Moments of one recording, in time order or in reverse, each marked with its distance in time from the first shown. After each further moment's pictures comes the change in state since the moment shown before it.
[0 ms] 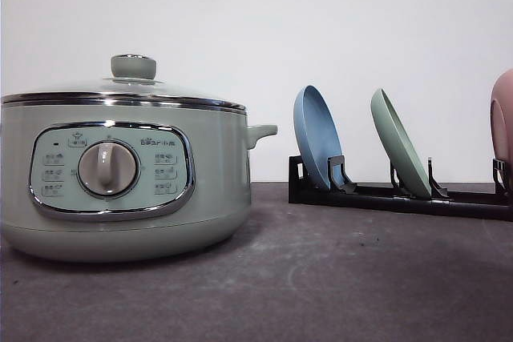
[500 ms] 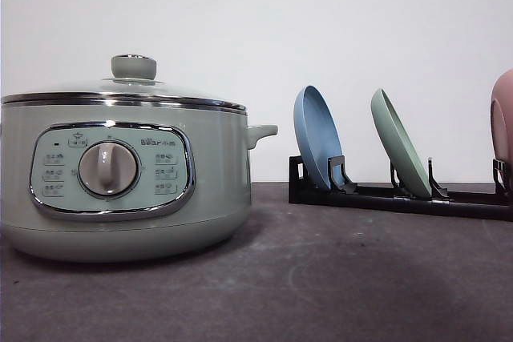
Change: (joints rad) left_arx 0.000 0.260 0.388 -0.119 0.138 0.080; right_arx 0.000 0.200 0.376 -0.099 -0.055 -0.039
